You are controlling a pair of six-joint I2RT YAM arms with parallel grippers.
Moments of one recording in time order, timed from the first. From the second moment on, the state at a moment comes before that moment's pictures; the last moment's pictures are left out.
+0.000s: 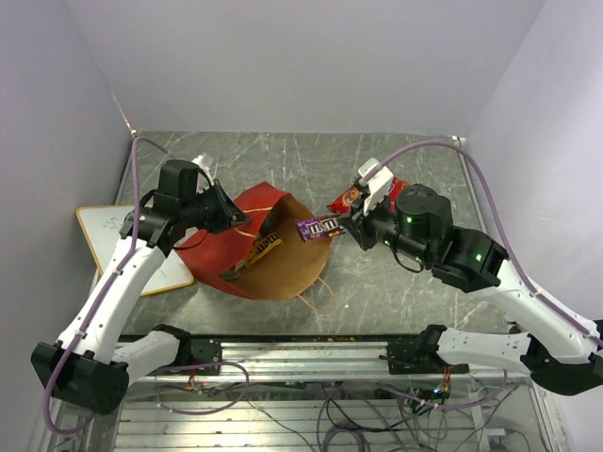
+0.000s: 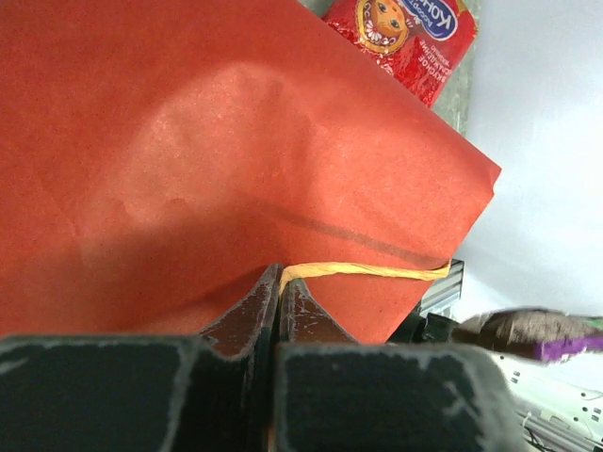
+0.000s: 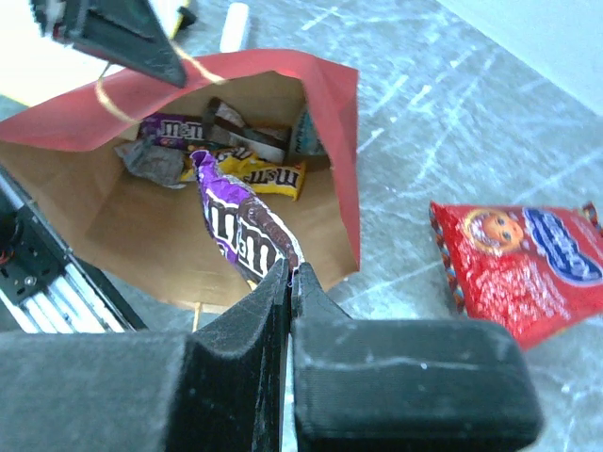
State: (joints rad) left arm -0.32 1.08 1.12 -0.70 0.33 -0.74; right arm 0.98 1.03 1.33 -0.65 0.16 0.00
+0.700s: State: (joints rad) left arm -0.32 1.11 1.17 -0.76 0.34 -0.76; right arm 0.85 1.11 1.31 -0.90 0.68 0.66
